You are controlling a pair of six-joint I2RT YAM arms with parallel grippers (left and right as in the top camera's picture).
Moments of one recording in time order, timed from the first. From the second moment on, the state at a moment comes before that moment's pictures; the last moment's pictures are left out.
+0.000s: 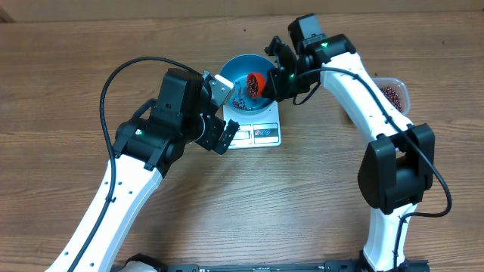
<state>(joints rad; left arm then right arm) -0.40 1.35 1.28 -0.84 0.09 0.16 0.33 2.10 1.86 -1.01 -0.49 0.04</state>
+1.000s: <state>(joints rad) -0.40 1.35 1.28 -0.84 0.09 0.16 0.53 2.10 2.05 -1.16 0.04 0.04</state>
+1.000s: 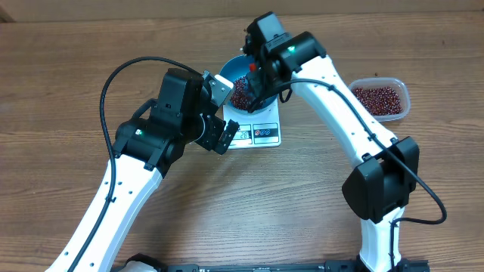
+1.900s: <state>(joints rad) -0.40 1.35 1.28 -0.84 0.09 0.16 0.55 2.10 2.05 -1.17 0.12 0.04</state>
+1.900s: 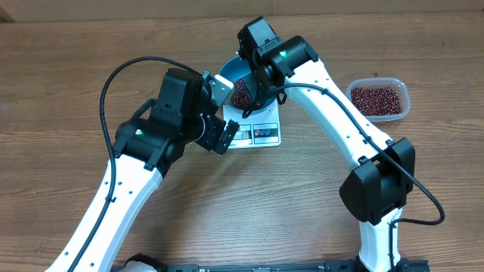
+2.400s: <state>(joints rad) -0.40 1.35 1.28 -0.84 0.09 0.16 0.51 2.02 2.05 -1.21 0.05 0.02</state>
